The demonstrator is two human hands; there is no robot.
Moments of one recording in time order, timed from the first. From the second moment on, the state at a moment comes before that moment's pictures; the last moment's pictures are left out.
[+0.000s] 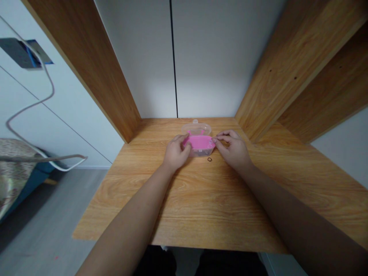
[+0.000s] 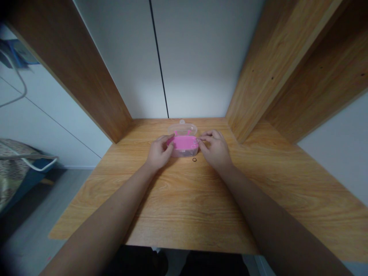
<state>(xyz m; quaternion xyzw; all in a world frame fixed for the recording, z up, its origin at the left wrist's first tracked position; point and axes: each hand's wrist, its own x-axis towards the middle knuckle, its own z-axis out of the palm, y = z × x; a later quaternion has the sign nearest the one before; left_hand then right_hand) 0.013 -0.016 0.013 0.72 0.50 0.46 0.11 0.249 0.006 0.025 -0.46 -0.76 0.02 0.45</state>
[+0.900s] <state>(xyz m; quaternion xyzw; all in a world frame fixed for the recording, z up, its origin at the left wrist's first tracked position) 0.013 -0.017 0.014 0.72 0.51 0.46 0.11 0.300 0.032 0.022 -0.50 -0.84 0.17 0.16</state>
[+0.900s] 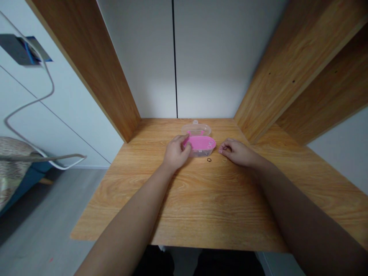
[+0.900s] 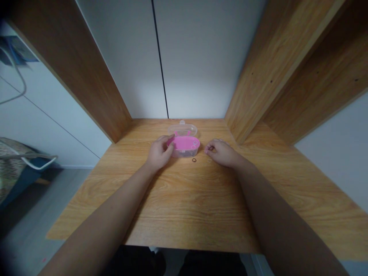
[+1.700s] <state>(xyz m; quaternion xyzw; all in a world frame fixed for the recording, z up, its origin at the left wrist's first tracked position) 0.013 -0.016 0.013 0.72 0.50 0.46 0.11 0.292 0.022 0.034 -0.42 -0.87 0.15 0.20</state>
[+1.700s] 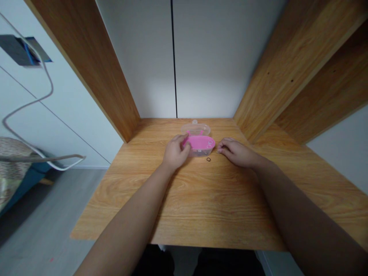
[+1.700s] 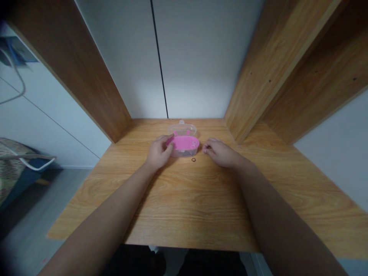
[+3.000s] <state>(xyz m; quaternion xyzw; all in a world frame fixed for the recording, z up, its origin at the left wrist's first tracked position) 0.013 -0.015 0.011 0.72 0.50 0.46 0.11 0.234 -0.005 0.033 -0.39 -0.82 0.05 0.42</state>
